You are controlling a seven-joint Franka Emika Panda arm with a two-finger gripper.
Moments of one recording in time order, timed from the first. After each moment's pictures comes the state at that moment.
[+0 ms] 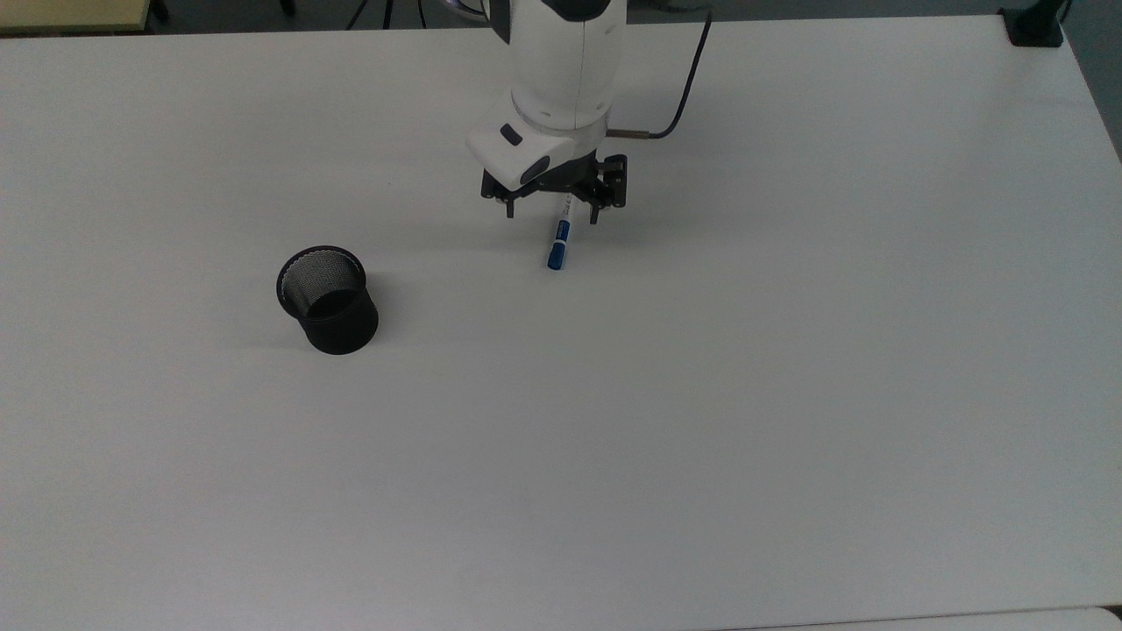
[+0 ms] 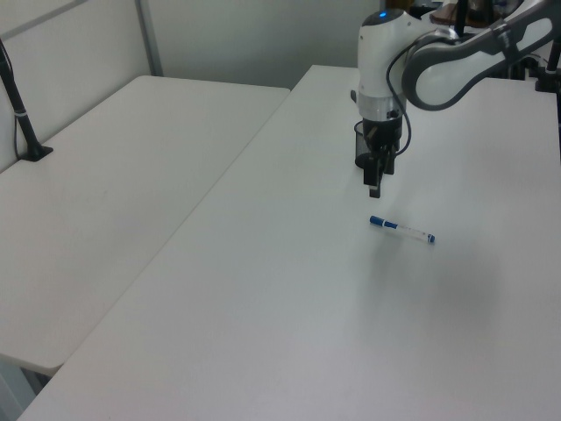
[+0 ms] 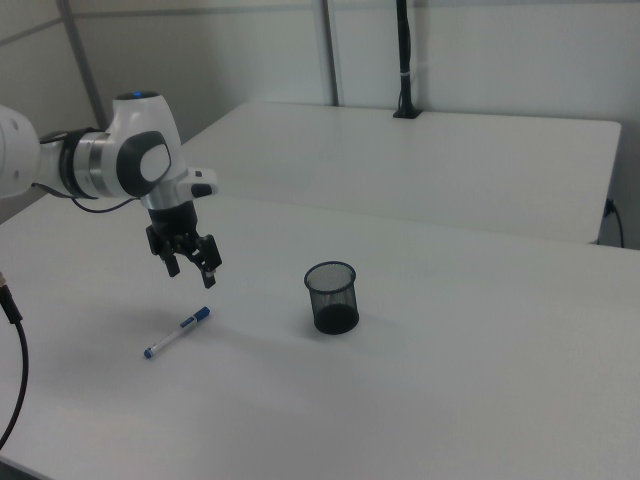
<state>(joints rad) 0.03 0.24 0.18 -1.88 -0.09 2.08 0.29</state>
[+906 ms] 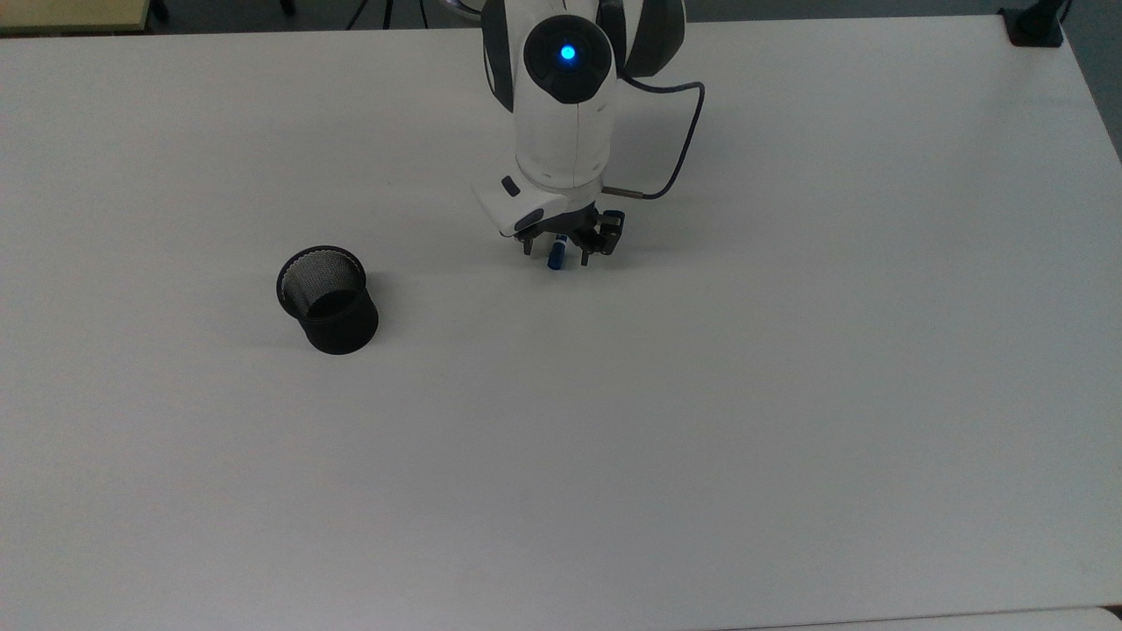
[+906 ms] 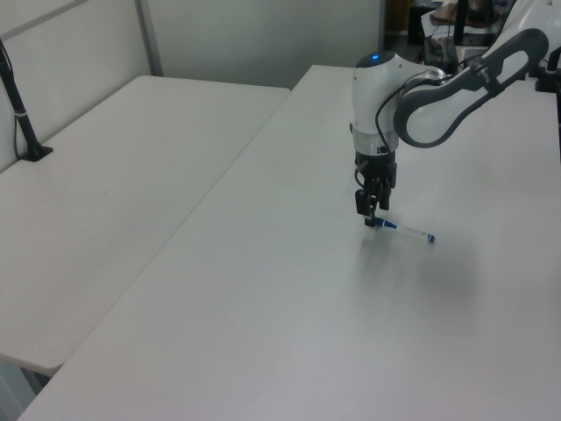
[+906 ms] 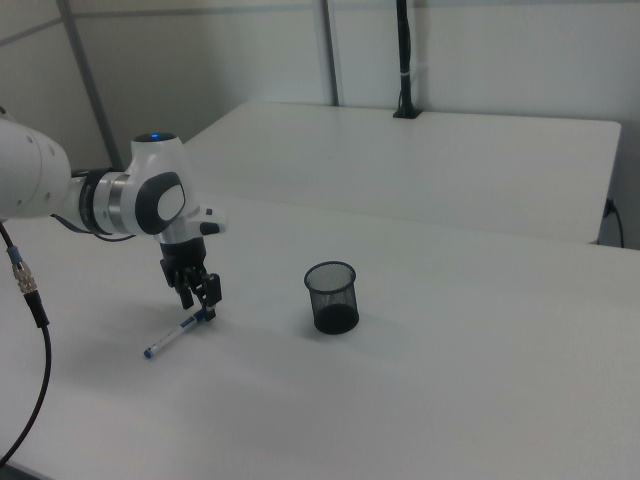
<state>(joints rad) 0.03 0.34 0.18 -1.92 -0.09 2.20 0.41</state>
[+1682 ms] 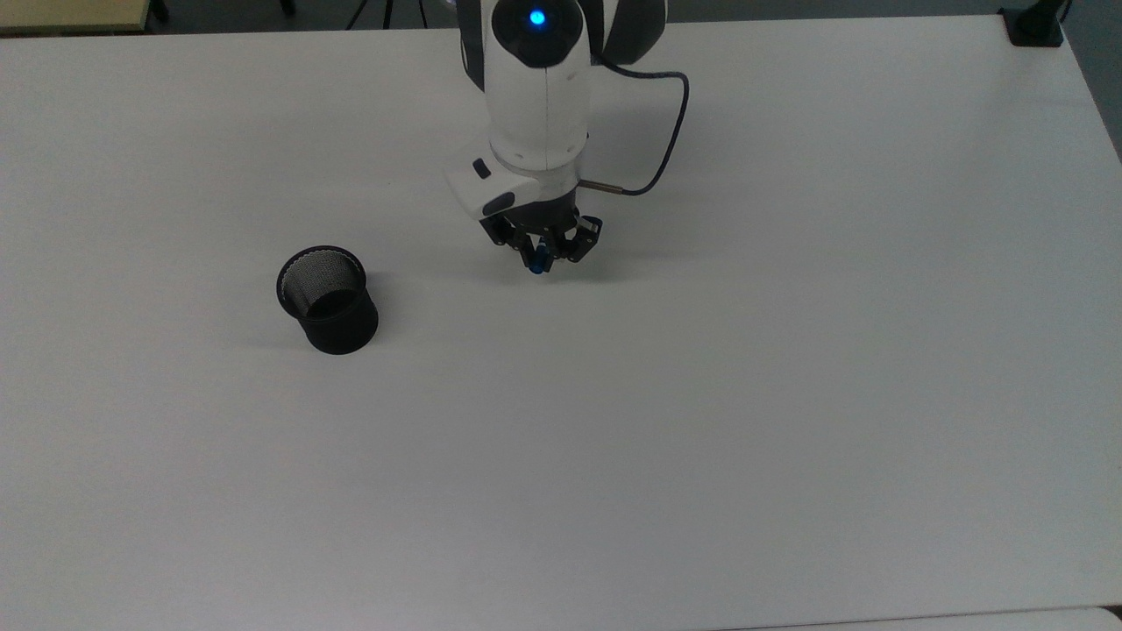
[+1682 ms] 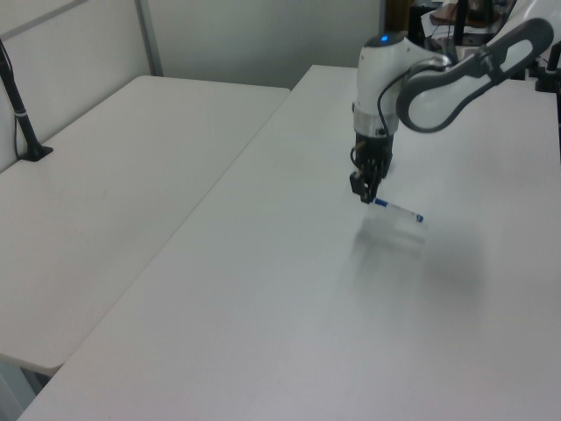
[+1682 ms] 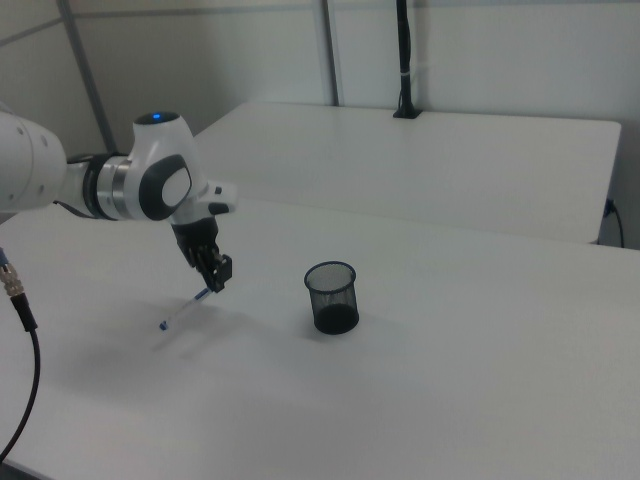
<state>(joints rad) -0.01 0.29 0.18 -1.92 -0.09 2.27 0.44</state>
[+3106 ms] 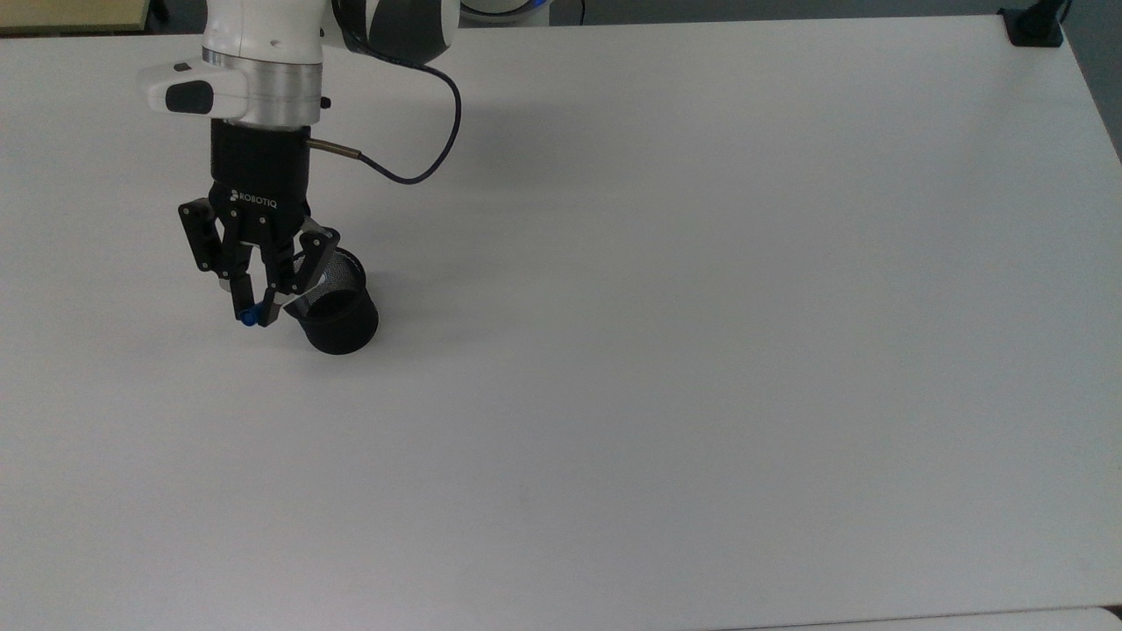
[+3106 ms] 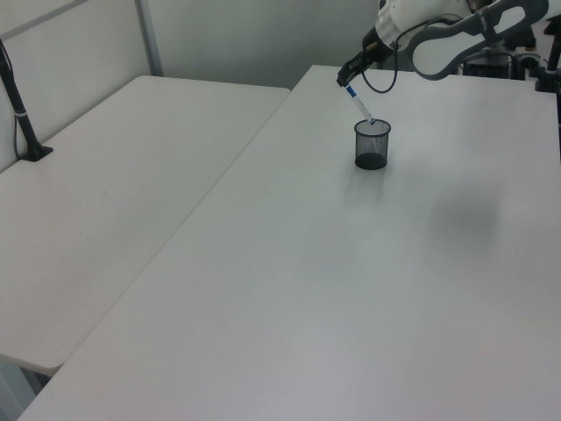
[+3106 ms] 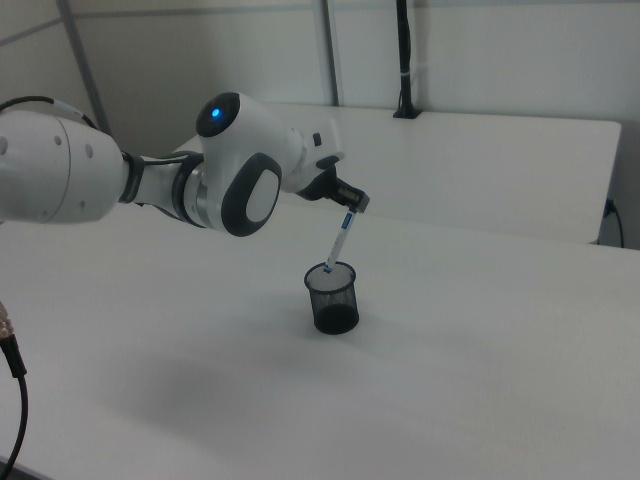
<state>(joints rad) -0.20 0.28 0.01 -1.88 -0.10 2.91 0.14</state>
